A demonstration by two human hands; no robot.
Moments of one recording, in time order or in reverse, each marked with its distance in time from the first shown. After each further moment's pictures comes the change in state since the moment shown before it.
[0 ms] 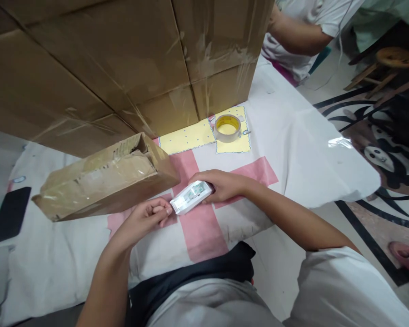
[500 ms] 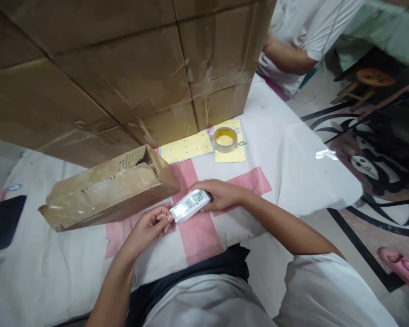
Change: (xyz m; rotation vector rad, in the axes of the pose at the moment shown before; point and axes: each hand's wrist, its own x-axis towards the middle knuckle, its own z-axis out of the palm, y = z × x) left_hand 0.010 -0.035 0.005 0.061 0.087 0.083; right_hand -0.001 0.000 0.002 0.020 0.015 0.021
